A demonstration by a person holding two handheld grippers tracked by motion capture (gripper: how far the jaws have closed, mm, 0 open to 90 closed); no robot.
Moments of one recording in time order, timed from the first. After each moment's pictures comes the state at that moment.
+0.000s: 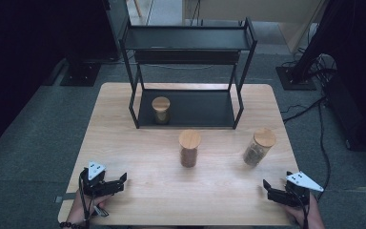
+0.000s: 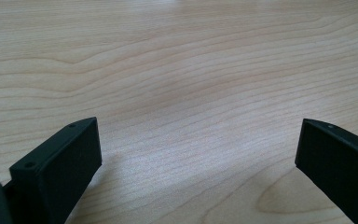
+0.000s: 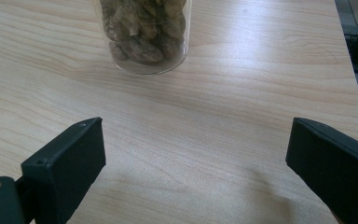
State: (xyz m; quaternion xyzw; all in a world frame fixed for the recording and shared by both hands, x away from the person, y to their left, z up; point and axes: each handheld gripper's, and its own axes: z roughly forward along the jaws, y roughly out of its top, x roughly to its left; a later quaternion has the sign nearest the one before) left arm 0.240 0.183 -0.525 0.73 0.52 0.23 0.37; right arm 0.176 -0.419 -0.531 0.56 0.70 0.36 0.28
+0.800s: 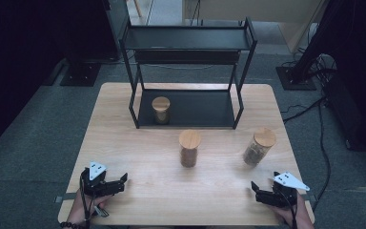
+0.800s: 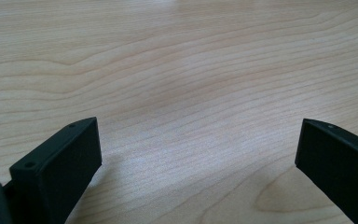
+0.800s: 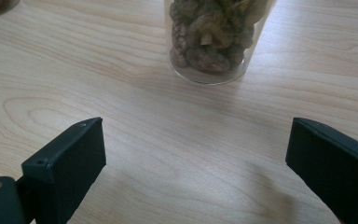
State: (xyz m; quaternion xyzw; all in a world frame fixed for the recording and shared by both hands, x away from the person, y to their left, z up) left arm 0.240 0.181 -0.525 0.74 0.52 0.23 0.37; right arm 0.179 -0.382 -0.531 0.53 0.72 0.36 0.27
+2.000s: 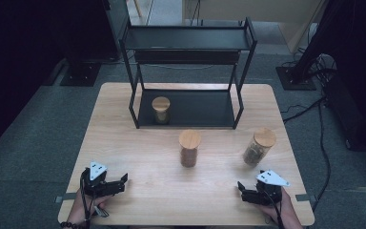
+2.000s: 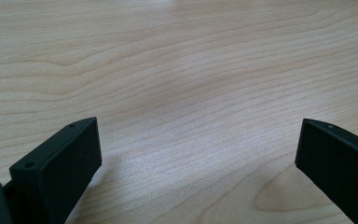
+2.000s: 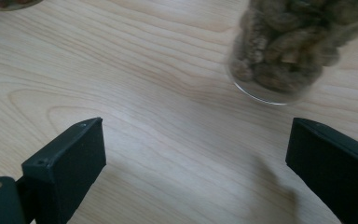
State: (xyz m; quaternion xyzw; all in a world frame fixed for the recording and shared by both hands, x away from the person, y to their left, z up) left arm 0.240 0.180 -0.525 0.74 0.51 0.23 0.36; right arm 0.190 -0.340 -0.532 0.51 0.74 0.35 0.25
